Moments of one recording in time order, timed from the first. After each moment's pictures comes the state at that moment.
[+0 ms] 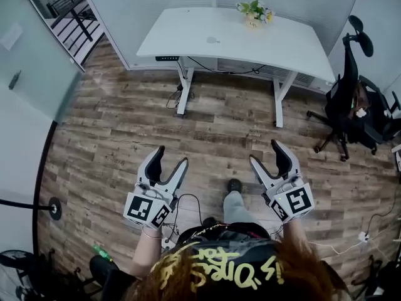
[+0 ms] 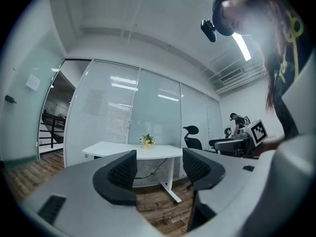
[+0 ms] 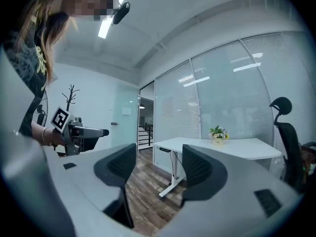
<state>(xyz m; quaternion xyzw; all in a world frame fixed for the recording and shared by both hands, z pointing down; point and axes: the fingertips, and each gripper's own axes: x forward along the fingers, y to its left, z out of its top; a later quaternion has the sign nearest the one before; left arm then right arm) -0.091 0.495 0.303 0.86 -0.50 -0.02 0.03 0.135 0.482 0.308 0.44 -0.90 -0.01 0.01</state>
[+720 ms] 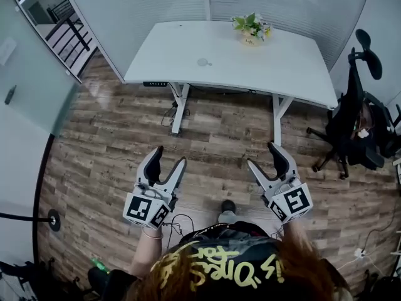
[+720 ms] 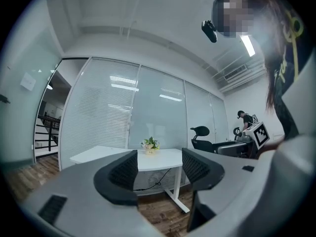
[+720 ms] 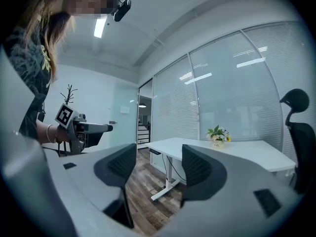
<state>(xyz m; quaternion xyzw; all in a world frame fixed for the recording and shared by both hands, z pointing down) -0.044 0.338 0.288 0.86 -0.51 -0.03 0.02 0.179 0.327 0.307 0.42 -0.91 -0.01 0.01</state>
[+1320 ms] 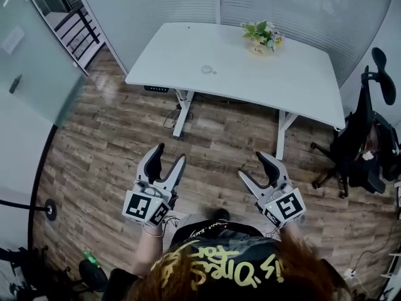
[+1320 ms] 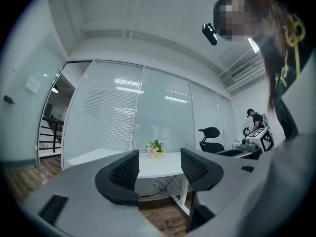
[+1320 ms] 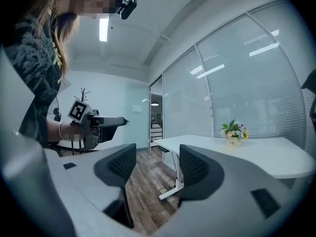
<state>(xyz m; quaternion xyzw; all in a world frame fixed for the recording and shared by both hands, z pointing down) -0.021 0.274 0.284 0.84 -0.55 -0.04 0.02 0.174 0.272 0.331 0.33 -0.94 0.01 0.02</state>
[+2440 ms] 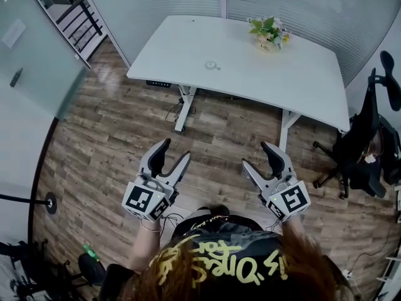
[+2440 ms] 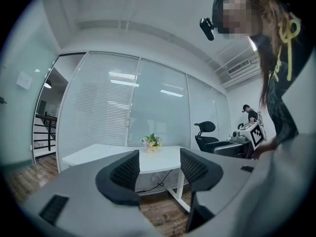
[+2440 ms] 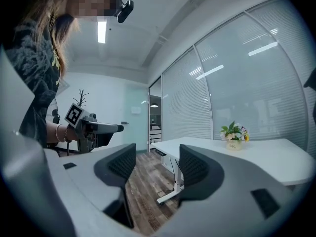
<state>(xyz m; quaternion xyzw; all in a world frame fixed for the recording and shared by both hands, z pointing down) -0.014 0.253 0.298 0.85 -0.52 0.00 0.03 0.175 0.235 0.321 0.33 -0.94 0.00 0.01</state>
